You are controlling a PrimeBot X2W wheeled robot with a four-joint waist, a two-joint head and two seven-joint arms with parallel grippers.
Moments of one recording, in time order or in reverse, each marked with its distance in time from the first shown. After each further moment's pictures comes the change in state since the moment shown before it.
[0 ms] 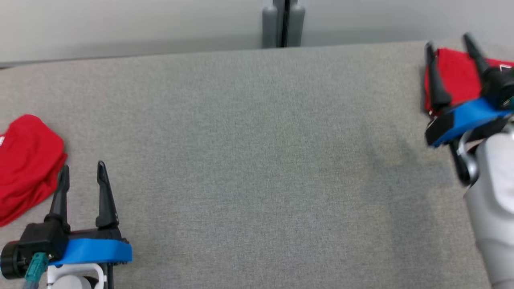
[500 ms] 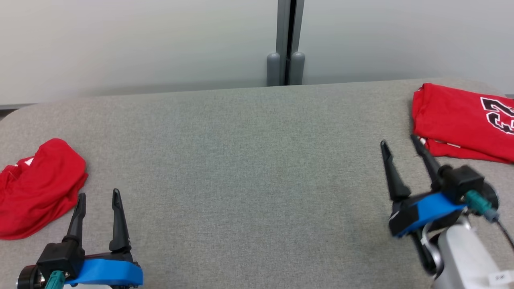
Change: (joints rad) left arm 0.078 -0.021 -0.021 0.041 -0.001 0.007 0.000; right arm 0.388 0.088 0.058 -0.206 0.108 0.000 0.003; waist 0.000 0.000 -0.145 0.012
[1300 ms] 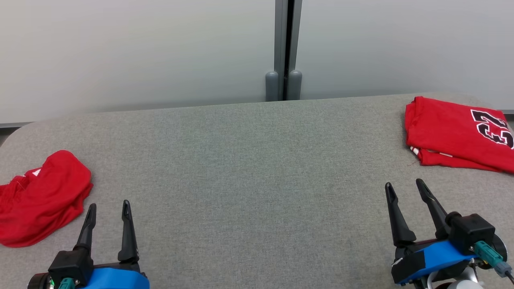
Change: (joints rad) left arm 0.037 0.001 -0.035 0.013 0.000 0.010 0.000; right arm 0.312 0.123 -0.110 -0.330 -0.056 0.000 0.129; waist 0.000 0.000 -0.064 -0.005
